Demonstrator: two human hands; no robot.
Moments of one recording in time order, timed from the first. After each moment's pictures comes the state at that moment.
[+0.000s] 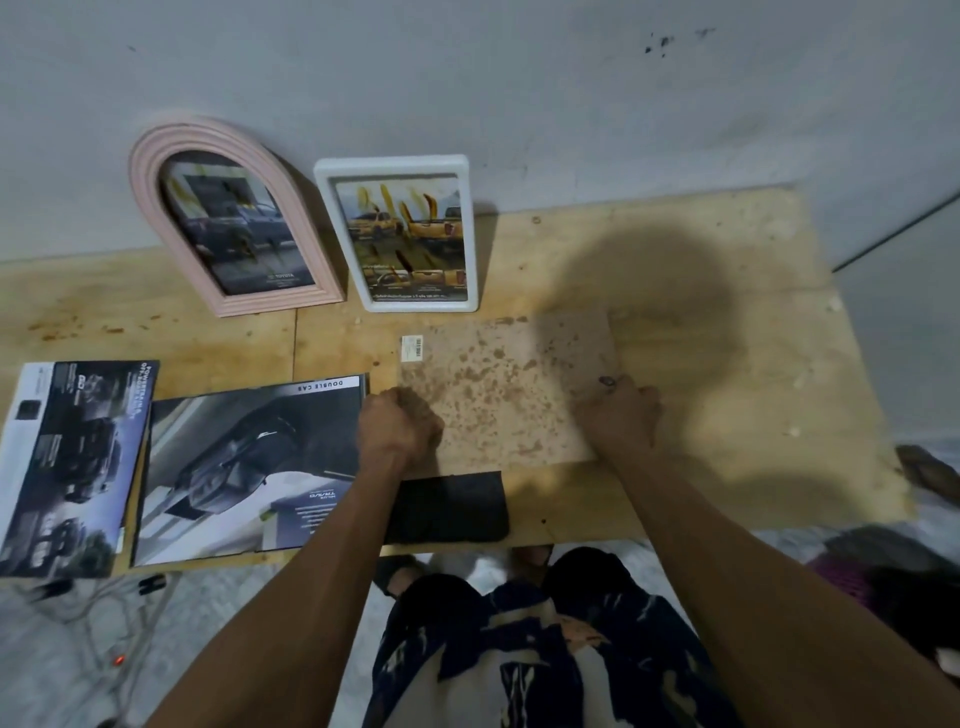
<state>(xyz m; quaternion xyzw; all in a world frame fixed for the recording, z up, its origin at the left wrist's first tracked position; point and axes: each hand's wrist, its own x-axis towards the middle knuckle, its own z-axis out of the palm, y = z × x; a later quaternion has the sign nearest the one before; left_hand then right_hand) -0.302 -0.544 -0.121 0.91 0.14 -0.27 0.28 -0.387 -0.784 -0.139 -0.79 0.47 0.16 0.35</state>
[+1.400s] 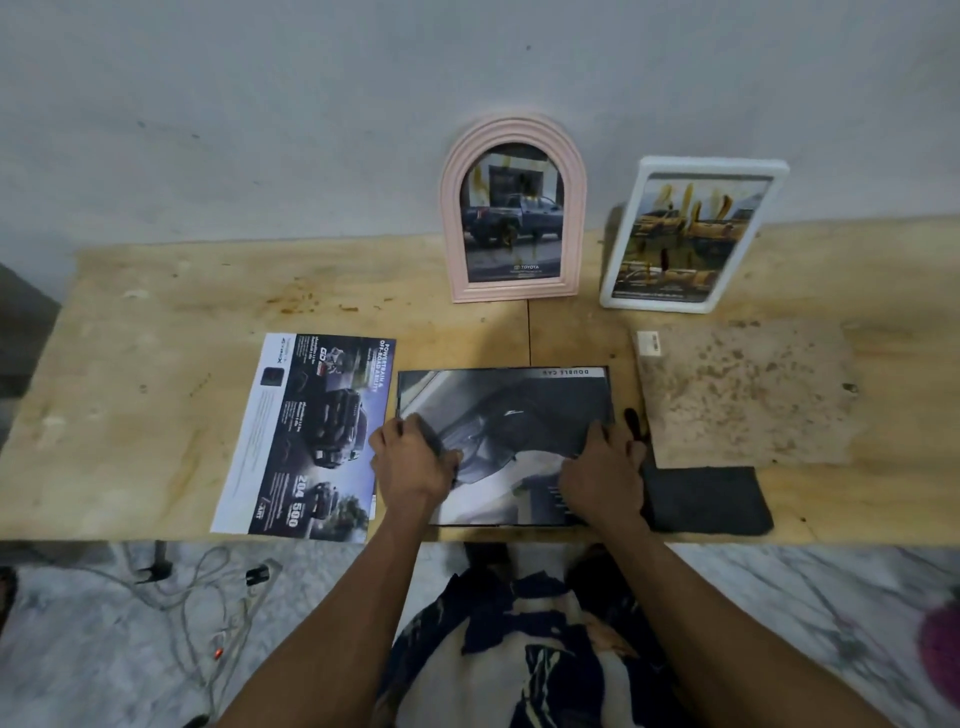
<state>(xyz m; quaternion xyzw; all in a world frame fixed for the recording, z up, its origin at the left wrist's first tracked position) -0.275 -0.220 -0.140 0.97 0.06 -0.18 0.17 -0.350 -0.425 -0.116 -0.89 0.31 0.21 0.25</state>
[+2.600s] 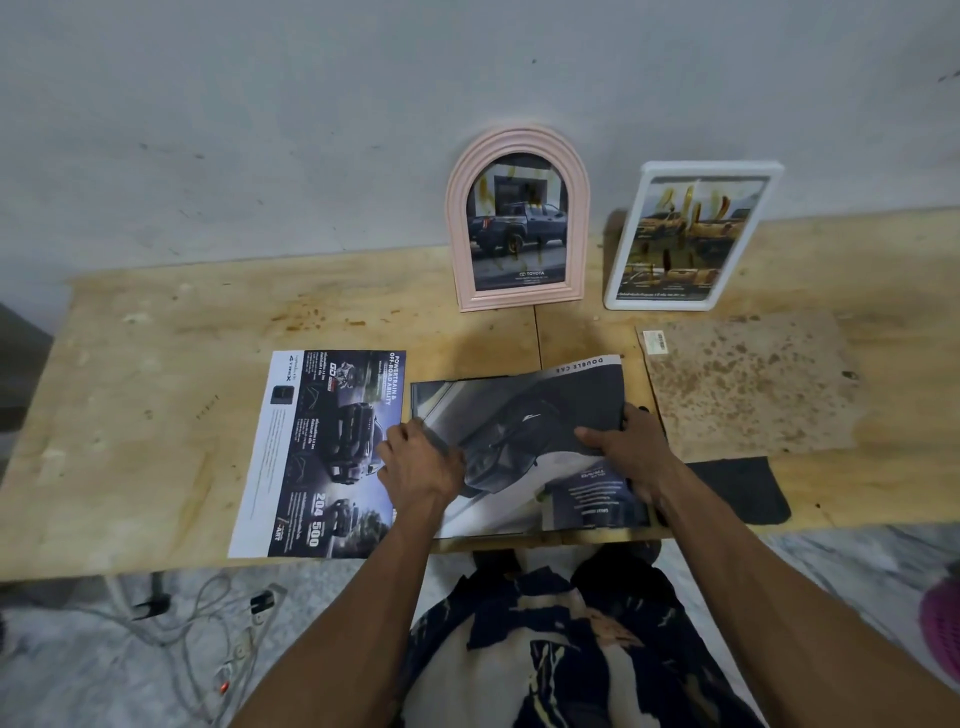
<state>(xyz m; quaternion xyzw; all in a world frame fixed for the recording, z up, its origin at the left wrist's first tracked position) -0.260 -0.207 -0.132 0.96 0.09 -0.21 0.19 -0.321 -0.448 -0.113 -0.65 0.42 0.11 0.62</state>
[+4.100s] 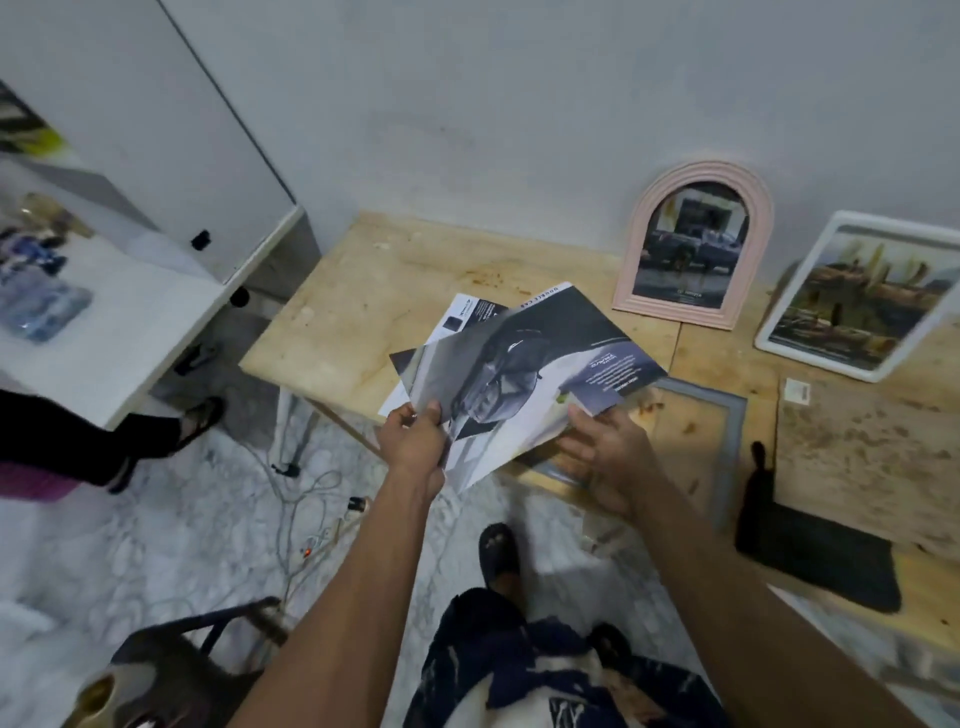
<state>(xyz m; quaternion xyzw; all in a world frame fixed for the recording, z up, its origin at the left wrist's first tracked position) -0.366 -0.109 -0.053 0.56 0.46 0.07 0.68 -0.364 -0.327 -0.061 -0.48 0.24 0.22 0.81</state>
